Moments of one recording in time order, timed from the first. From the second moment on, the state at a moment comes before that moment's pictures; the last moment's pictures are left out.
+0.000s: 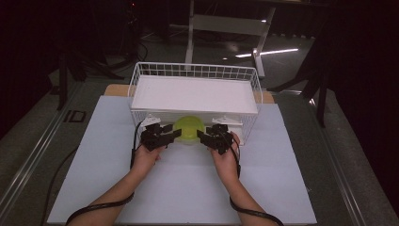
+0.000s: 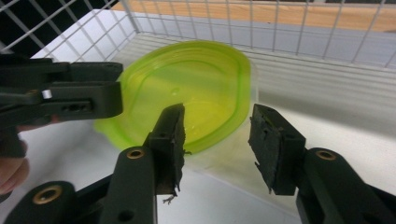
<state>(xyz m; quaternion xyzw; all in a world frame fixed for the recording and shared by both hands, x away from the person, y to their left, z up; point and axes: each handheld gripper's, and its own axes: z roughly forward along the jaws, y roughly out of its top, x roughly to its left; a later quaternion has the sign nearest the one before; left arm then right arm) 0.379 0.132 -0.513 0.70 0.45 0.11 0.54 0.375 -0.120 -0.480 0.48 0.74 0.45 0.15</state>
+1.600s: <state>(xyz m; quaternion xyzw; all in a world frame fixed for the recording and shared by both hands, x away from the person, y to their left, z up) 0.318 0.155 -0.520 0.72 0.40 0.19 0.54 0.379 -0.063 -0.510 0.47 0.77 0.41 0.14</state>
